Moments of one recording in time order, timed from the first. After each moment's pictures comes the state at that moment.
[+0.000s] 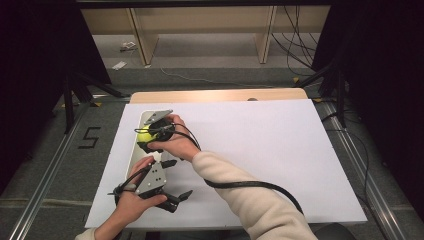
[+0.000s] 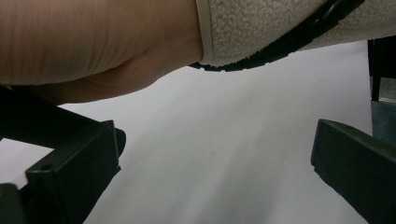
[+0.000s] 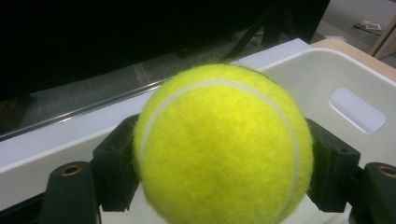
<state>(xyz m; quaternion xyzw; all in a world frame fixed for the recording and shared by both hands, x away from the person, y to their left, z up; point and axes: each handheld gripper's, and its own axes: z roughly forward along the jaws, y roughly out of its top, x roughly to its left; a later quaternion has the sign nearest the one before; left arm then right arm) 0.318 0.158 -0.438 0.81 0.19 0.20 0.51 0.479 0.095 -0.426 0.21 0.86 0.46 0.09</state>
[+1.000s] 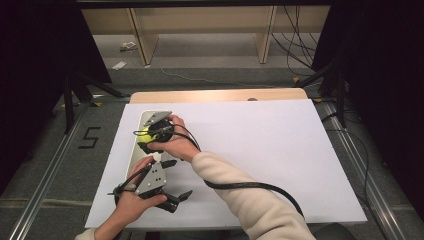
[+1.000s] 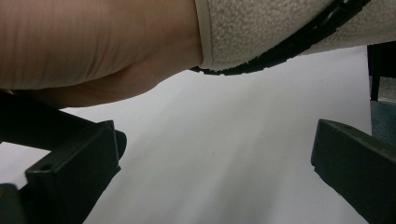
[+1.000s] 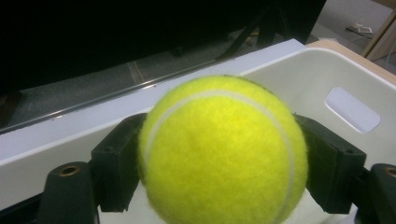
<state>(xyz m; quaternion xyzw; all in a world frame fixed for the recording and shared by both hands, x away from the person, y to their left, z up) 0.318 0.159 -0.438 0.81 0.19 0.20 0.51 0.478 0.096 -0.428 0.20 0.86 0.46 0.11</state>
